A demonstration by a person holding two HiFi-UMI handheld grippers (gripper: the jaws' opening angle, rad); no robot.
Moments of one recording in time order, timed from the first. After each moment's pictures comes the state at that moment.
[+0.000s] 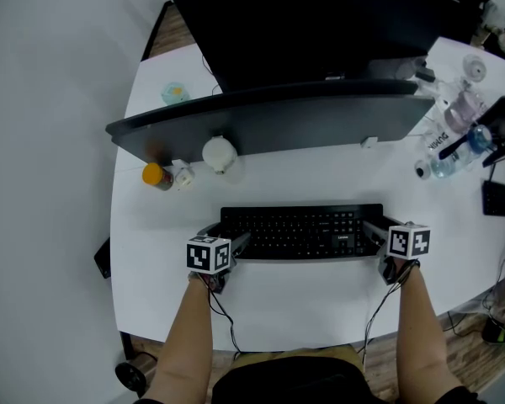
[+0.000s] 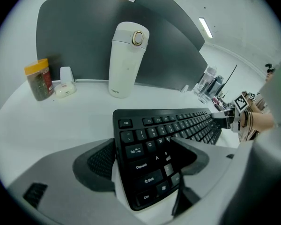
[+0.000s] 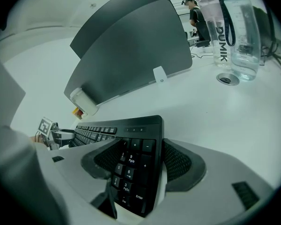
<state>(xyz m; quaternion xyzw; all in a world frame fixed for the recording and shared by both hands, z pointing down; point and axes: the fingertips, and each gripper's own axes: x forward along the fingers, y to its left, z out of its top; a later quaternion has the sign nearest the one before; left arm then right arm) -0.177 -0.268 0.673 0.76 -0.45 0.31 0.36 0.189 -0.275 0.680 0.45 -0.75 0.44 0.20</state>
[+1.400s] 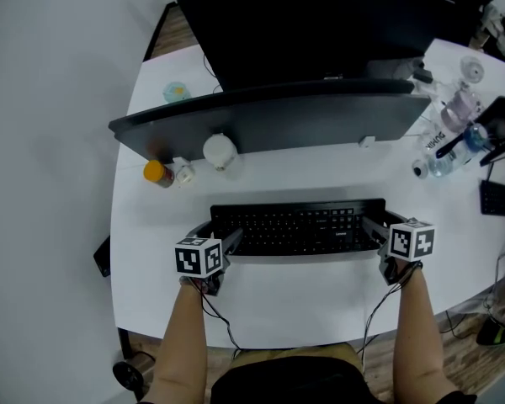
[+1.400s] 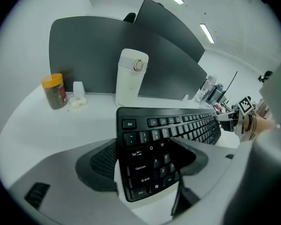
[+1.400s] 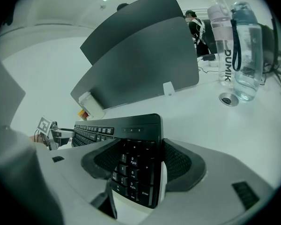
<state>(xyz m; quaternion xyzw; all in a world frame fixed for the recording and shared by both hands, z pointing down) -0.188 -0.264 0.631 0.75 -0.49 0.28 0.35 0.184 -0.276 0.634 0.46 -0.76 0.40 0.20</state>
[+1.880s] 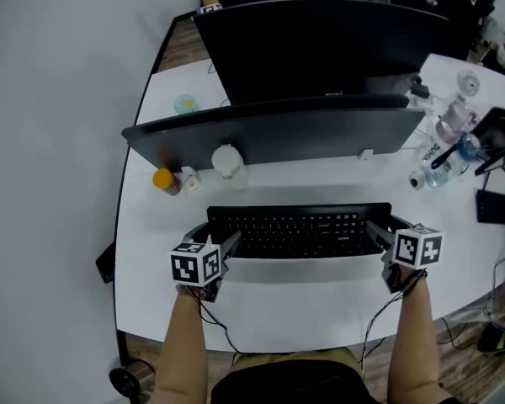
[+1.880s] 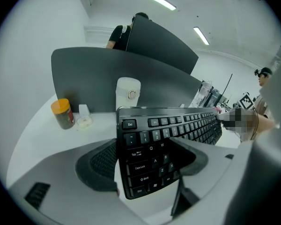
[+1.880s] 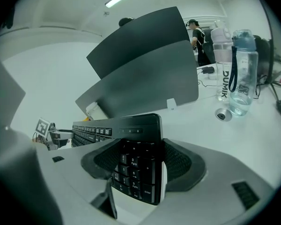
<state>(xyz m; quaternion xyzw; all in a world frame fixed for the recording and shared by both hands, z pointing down) -0.189 -0.262 0.568 0.76 -0.51 0.26 0.30 0.180 -0.272 0.574 0.47 -0.77 0.38 0.18</state>
